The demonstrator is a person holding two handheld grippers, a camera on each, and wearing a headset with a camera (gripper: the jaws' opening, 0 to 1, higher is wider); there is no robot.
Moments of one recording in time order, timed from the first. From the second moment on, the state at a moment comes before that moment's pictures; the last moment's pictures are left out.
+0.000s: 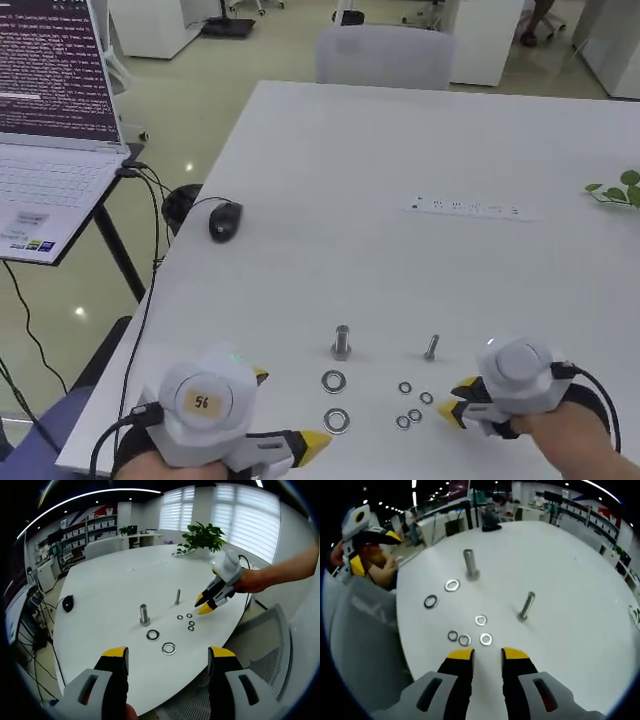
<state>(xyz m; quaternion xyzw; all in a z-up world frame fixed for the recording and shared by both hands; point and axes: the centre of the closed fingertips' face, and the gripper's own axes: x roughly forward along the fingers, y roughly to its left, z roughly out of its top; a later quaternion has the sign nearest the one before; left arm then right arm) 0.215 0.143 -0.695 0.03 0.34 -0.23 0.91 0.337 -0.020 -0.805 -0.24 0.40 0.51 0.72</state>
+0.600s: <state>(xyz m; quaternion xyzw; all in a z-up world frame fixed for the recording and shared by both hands) 0.212 0.148 -0.697 0.03 0.35 -0.21 0.91 0.340 -0.005 -0.824 -0.33 0.40 0.56 0.65</state>
